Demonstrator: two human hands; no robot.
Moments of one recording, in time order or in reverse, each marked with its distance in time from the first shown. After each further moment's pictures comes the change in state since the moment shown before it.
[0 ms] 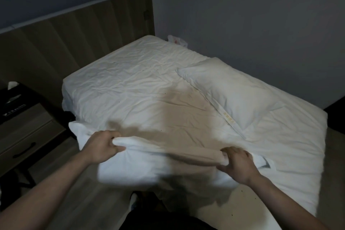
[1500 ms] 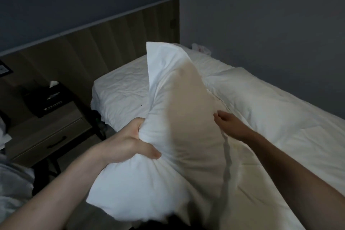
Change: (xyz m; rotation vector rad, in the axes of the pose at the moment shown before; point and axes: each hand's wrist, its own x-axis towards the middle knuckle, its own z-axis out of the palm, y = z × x) left_hand -0.076 0.150 -0.114 -0.960 -0.260 0.050; right_hand 0.101 -0.124 -0.112 0.674 -0.026 -0.197
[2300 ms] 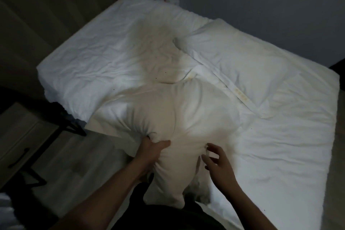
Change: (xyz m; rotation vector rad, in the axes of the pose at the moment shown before) left_hand 0.173 -0.186 -0.014 -0.199 0.342 -0.465; right_hand -0.066 0.058 0.173 0.479 0.340 0.548
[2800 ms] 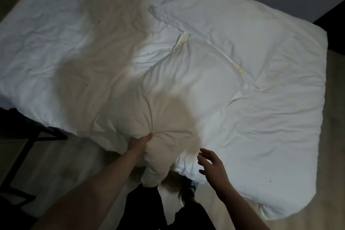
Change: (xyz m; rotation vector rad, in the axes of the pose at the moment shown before) left_hand 0.205 -0.098 -0.042 0.160 0.055 -0.396; right_hand 0.037 0.045 0.082 0.134 0.134 0.407
